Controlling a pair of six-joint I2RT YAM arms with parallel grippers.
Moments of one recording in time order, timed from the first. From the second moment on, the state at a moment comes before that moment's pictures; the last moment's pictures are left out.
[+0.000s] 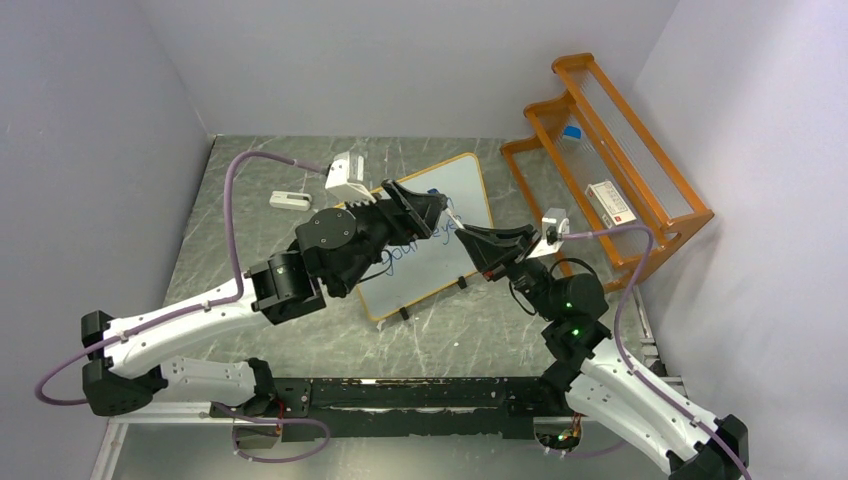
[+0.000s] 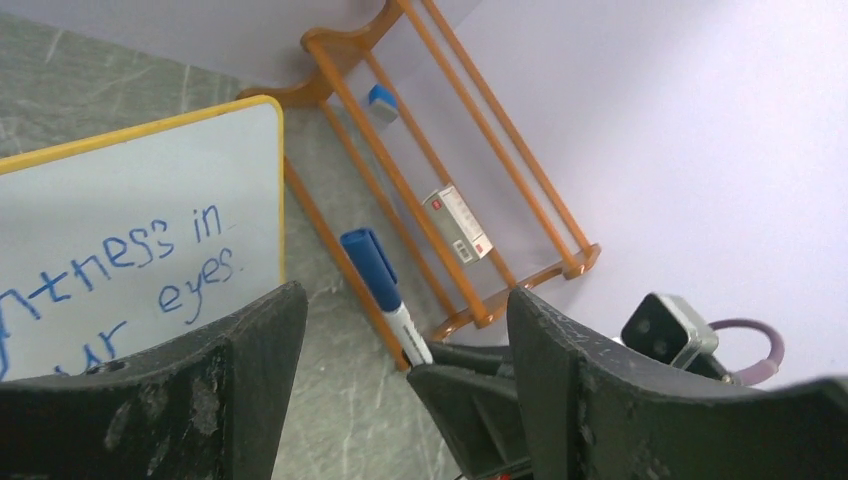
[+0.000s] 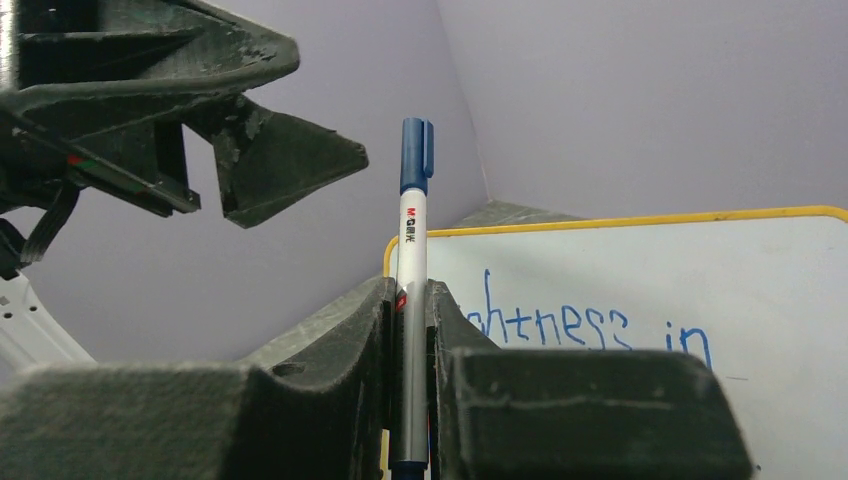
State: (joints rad) left arm -1.18 1.16 1.22 -0.05 -0.63 -0.75; right arm 0.68 0.63 0.44 0.60 -0.11 0.37
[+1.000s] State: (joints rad) left arm -1.10 1.24 1.12 0.25 -0.45 -0.96; right arm 0.68 0.60 0.43 0.65 -0.11 0.46
